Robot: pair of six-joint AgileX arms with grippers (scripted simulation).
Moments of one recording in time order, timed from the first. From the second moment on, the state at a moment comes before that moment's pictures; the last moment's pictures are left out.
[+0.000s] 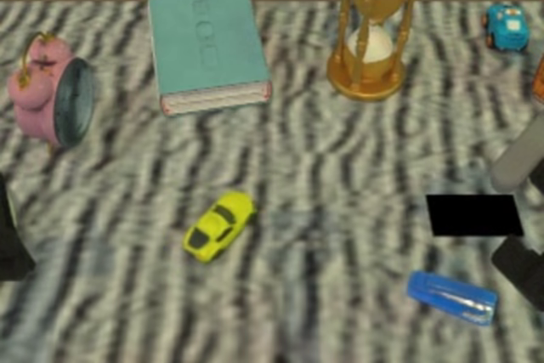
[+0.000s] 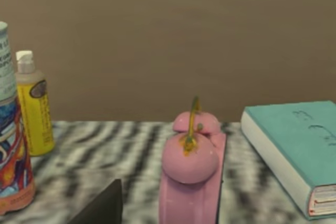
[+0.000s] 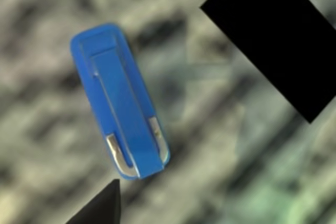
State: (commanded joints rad) left arm 0.00 0.00 0.00 0.00 0.00 0.00; right arm 0.34 1.18 0.77 -0.73 0.00 -0.46
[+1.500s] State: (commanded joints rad) left arm 0.00 0.00 0.00 0.00 0.00 0.00; right arm 0.50 1.84 0.91 -0.64 -0.01 -0.65
